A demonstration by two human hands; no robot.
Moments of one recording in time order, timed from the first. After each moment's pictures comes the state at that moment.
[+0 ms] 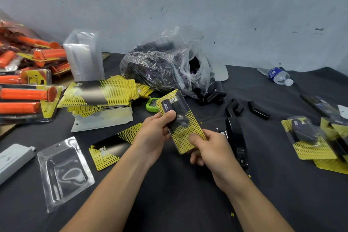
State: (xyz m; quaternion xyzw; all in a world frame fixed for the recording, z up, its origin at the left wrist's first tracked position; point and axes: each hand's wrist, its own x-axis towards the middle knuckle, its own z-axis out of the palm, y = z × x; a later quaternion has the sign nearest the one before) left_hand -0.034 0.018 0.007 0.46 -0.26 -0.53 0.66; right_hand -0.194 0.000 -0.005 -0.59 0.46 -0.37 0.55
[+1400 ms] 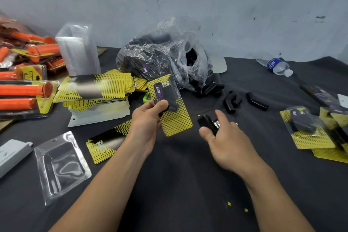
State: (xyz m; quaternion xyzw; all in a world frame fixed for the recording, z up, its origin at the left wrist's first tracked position) left_hand -0.030 0.012 0.006 0.50 -0.25 -0.45 0.70; right_hand -0.232 -0.008 0.016 -0.75 0.61 -0.14 0.23
